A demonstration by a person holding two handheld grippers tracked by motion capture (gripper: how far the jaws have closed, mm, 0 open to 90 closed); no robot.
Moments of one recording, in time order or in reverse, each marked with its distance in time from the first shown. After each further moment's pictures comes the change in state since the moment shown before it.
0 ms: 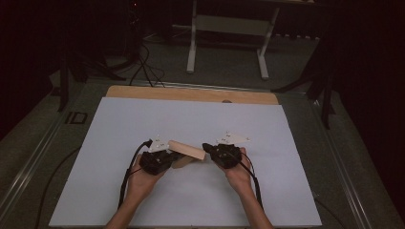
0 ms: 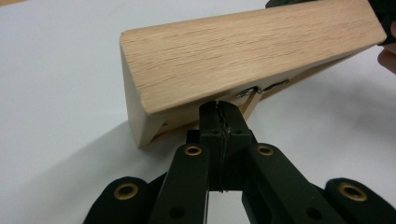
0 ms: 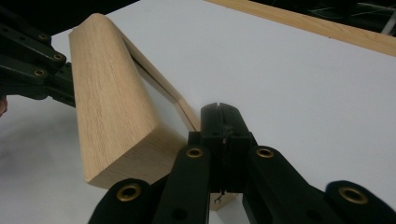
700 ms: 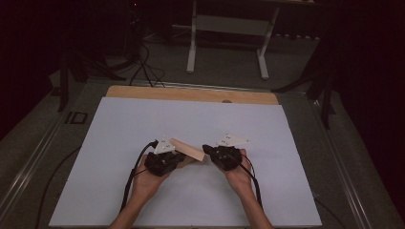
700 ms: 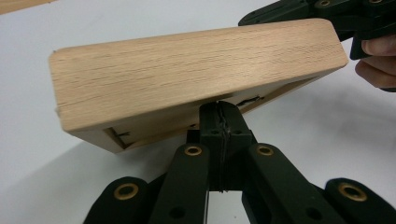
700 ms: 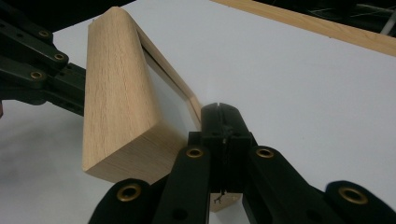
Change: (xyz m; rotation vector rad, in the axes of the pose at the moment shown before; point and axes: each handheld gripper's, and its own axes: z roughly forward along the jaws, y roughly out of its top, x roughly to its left) left arm -0.013 0.007 0.005 -0.005 -0.035 0.025; right arm 0.004 -0.002 -0.003 0.002 -0.003 -0.008
